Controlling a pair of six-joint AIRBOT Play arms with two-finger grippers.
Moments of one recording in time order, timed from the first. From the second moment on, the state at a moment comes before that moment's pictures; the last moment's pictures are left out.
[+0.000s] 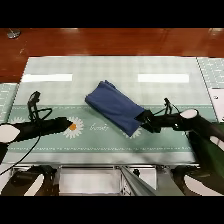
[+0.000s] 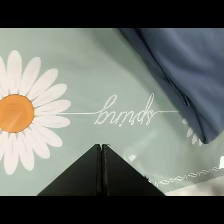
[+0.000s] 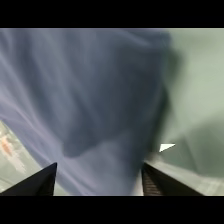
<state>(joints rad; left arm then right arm) -0.11 -0.62 0.42 0.96 -0.94 -1.58 0.13 -1.22 0.49 -0.47 0.81 1.43</state>
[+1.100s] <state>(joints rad) -0.22 -0.72 0.42 0.94 -0.84 -1.59 -0.10 -1.36 1.98 -1.25 1.68 1.70</state>
